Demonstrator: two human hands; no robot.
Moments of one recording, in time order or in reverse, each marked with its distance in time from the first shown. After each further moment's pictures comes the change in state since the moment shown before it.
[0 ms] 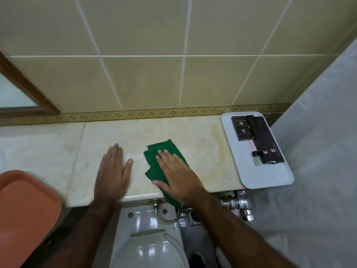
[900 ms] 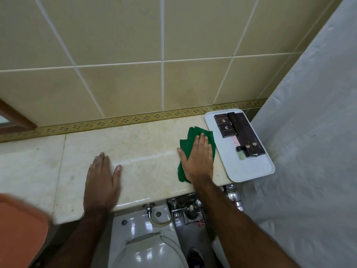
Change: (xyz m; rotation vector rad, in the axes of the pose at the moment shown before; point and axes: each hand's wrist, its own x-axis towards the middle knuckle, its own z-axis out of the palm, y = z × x) left_hand -0.001 0.004 -0.004 -0.019 0.014 0.022; right_hand -0.001 0.059 -0.021 -0.026 0.172 0.850
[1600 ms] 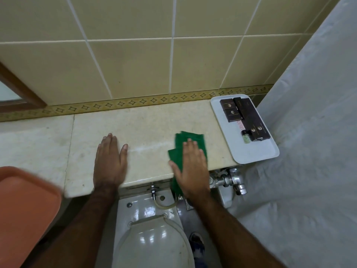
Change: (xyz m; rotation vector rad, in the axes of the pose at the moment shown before) left_hand 0.000 -0.002 0.001 -0.039 0.028 0.004; right_hand -0.090 -0.010 0.026 0.018 0.002 -0.222
